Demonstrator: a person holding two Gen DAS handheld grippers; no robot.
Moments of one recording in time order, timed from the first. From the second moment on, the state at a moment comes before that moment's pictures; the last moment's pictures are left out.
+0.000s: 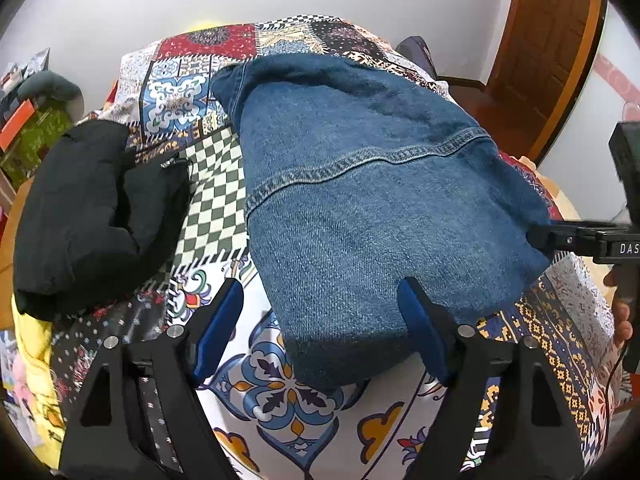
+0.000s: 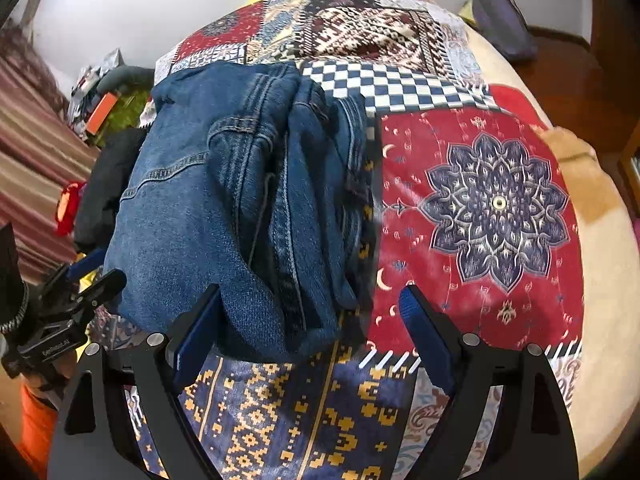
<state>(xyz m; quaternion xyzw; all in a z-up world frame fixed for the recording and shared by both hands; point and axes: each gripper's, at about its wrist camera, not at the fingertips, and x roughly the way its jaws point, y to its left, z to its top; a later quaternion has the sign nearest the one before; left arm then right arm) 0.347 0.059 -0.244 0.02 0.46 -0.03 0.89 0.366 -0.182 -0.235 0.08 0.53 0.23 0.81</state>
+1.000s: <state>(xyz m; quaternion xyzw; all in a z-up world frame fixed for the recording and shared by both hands) 0.457 0.131 -0.287 -0.21 0.54 -0.13 0.81 0.457 -0.154 -0.263 0.13 0.59 0.31 0.73</state>
